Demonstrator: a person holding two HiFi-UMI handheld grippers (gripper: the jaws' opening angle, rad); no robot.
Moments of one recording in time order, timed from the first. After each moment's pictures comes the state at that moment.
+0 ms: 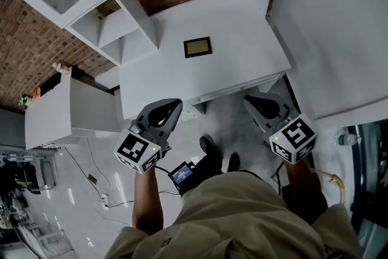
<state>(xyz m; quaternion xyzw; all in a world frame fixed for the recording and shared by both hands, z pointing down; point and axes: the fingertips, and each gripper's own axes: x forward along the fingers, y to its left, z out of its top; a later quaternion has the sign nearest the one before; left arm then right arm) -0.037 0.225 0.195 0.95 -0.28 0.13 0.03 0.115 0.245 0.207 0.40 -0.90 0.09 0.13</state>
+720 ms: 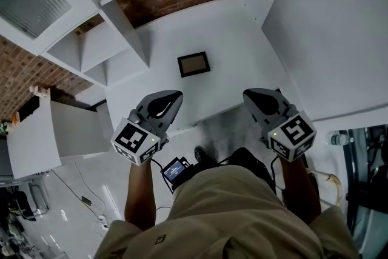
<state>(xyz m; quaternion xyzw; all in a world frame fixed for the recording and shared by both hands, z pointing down) -0.071 0.048 0.224 0.97 -0.20 0.10 0.04 0.071 0.087 0.217 0.47 -0.86 0.10 0.16</state>
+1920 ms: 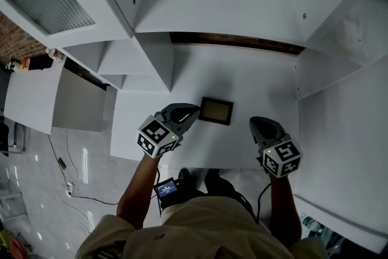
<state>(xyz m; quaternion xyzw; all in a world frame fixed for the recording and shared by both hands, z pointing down) -0.063 -0.166 0.340 0.93 -0.30 0.14 0.15 0.090 -0.159 0.333 0.37 -0.89 0.16 0.22</state>
